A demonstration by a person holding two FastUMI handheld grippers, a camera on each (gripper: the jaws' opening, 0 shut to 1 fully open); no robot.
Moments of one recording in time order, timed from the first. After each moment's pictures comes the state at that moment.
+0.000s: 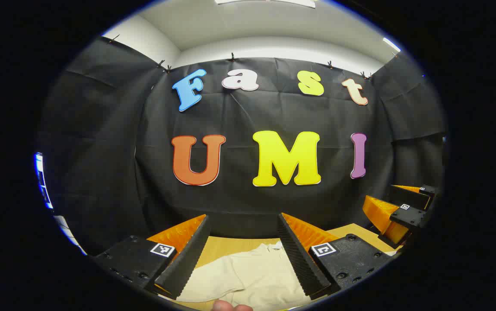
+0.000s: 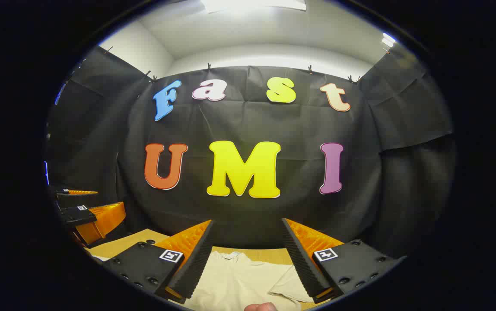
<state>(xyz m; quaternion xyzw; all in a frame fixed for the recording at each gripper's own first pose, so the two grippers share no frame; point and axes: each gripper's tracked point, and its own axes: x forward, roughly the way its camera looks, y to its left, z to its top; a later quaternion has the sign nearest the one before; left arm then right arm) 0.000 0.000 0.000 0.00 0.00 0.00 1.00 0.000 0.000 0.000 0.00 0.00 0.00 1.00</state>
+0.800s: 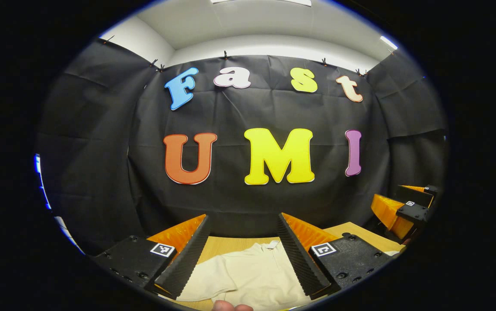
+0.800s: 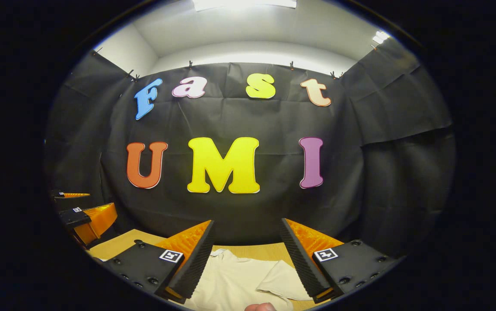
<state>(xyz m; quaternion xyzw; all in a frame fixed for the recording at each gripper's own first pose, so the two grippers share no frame) 0.009 -0.027 -0.005 0.00 0.01 -0.01 1.00 -0.004 -0.044 -0.011 0.01 0.02 -0.05 1.00</state>
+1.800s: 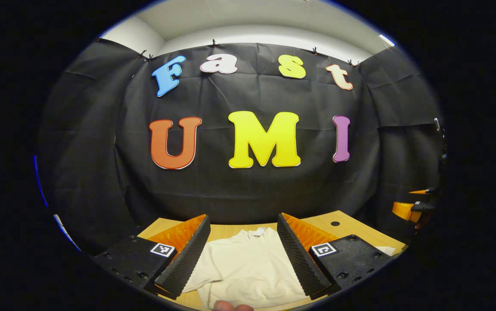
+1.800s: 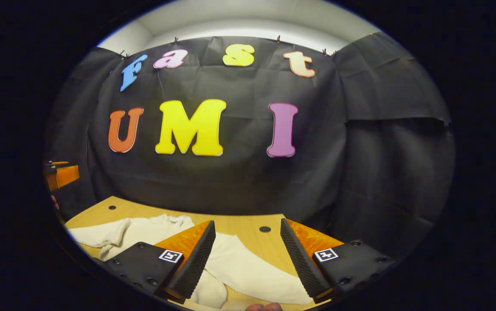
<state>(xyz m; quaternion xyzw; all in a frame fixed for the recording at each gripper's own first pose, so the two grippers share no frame) 0.000 -0.073 -0.044 0.01 0.06 -0.05 1.00 -0.044 -0.244 -0.121 -0.01 0.18 -0.09 0.98</state>
